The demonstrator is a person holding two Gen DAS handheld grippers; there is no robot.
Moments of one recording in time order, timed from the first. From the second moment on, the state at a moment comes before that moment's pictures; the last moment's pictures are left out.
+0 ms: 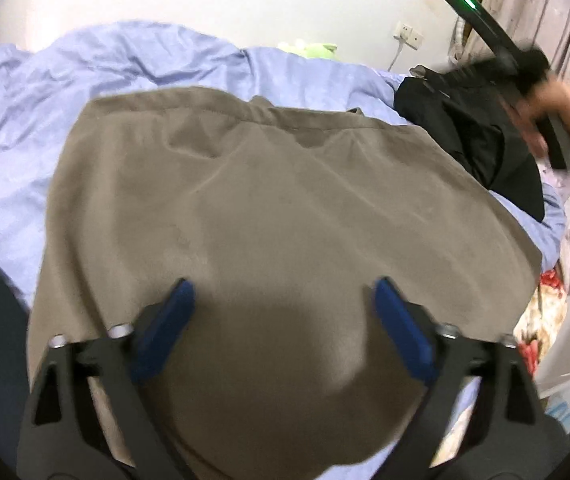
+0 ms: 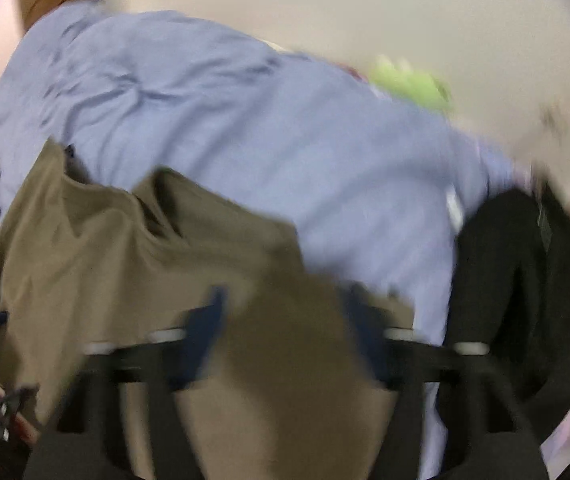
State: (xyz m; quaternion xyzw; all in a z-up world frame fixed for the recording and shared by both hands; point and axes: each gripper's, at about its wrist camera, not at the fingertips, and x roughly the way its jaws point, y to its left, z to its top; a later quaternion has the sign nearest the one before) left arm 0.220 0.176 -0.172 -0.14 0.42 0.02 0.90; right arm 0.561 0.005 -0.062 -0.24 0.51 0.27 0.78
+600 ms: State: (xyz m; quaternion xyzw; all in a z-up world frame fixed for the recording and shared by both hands) left arm 0.246 0.194 -0.221 -0.14 0.52 0.01 0.84; right arm 0.515 -0.090 -0.204 -0.10 0.62 0.25 0.73
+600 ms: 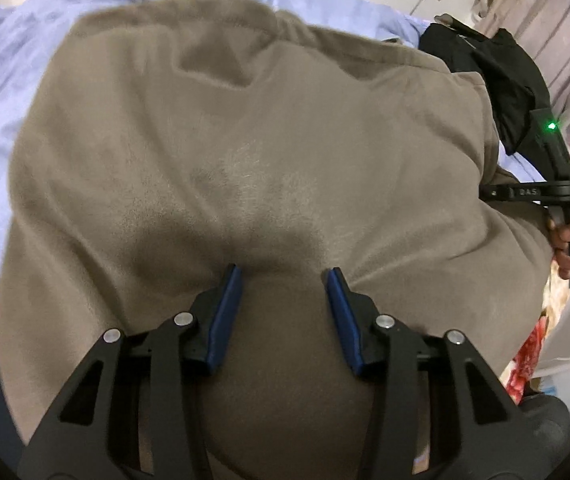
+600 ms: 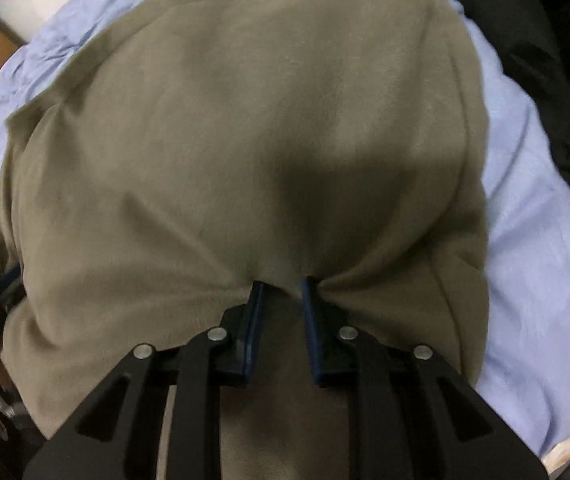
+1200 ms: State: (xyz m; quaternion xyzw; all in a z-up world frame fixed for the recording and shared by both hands) left arm 0.130 0.162 -0.149 -0.13 0.44 0.09 0.88; right arm 0.352 -0.146 -0.114 -0.05 0.47 0.26 0.84
